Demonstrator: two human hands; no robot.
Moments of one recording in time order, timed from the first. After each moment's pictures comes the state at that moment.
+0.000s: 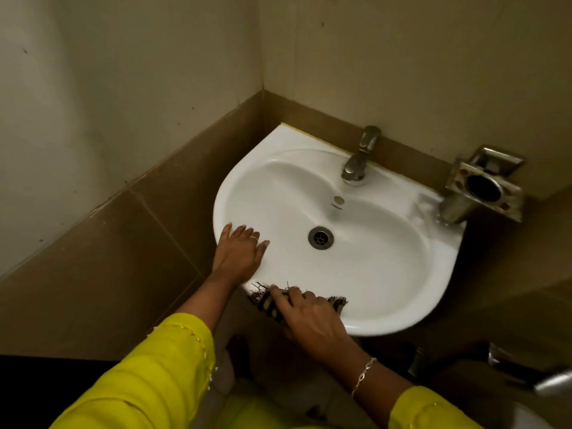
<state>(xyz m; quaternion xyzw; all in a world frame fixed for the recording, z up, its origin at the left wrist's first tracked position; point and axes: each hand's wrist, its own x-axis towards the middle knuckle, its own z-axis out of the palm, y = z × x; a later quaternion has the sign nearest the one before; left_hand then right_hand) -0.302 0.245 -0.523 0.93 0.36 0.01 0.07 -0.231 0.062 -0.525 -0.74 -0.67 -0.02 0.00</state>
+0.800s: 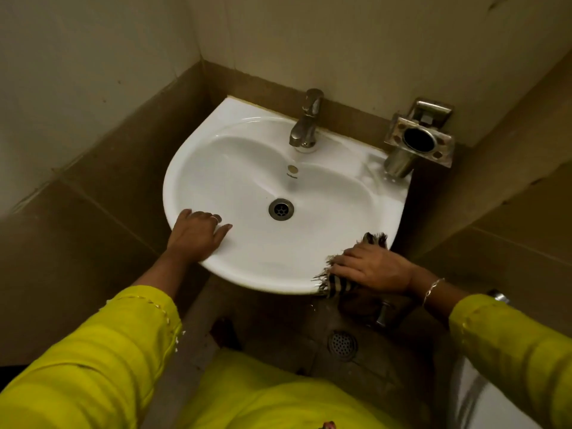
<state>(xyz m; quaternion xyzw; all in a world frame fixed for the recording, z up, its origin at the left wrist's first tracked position) -0.300 0.251 -0.530 0.95 0.30 -0.04 0.04 -0.068 -0.040 -0.516 -0.56 -0.83 -0.09 -0.04</state>
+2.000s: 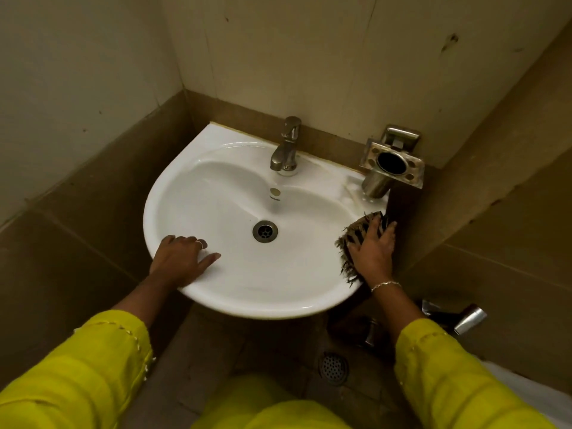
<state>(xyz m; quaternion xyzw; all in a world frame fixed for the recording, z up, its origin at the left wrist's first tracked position) -0.296 0.256 -0.532 0.95 0.29 -0.06 0.05 -0.063 -0.009 -0.502 -0.96 -0.14 0.11 0.21</state>
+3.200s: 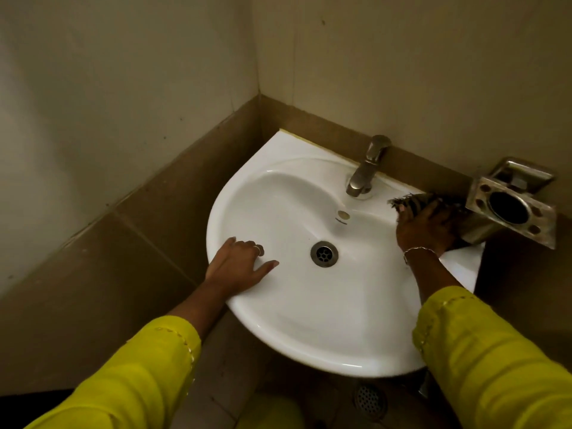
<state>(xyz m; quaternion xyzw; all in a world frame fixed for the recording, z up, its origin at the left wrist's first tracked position) -0.285 0.278 -0.527 0.95 0.30 -0.03 0.11 0.004 0.116 -0.522 -0.97 -0.16 -0.01 0.19</state>
